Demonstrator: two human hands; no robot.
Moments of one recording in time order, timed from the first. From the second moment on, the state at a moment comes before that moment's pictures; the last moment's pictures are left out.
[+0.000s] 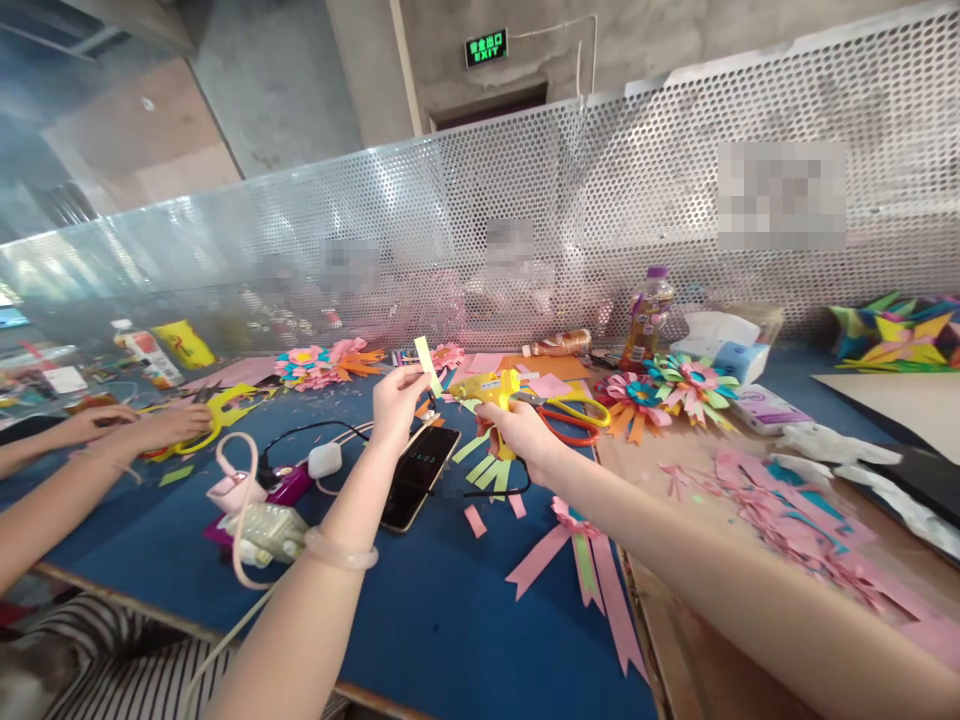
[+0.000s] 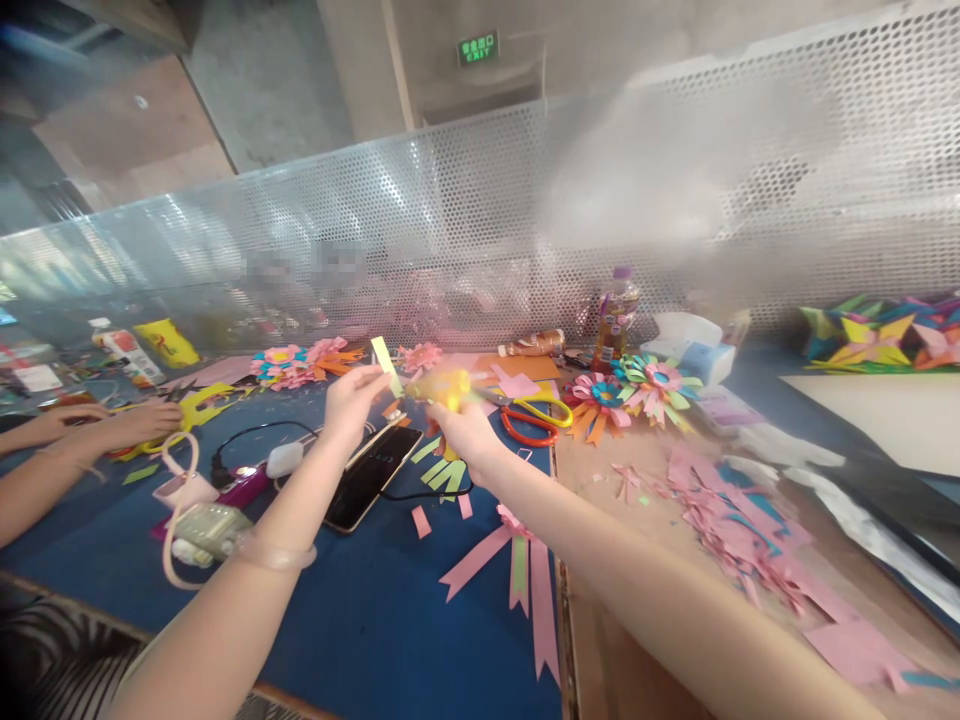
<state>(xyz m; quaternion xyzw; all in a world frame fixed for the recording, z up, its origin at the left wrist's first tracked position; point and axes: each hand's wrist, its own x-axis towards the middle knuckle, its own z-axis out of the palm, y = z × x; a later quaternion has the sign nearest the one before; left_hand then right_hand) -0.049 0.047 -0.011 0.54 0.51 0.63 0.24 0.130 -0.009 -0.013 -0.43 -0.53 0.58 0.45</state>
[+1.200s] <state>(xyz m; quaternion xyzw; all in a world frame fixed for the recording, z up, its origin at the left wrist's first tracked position) -0.048 0.047 -0.011 0.55 0.51 0.61 0.25 0.129 -0.004 -0.028 -0.44 -0.54 0.58 0.41</state>
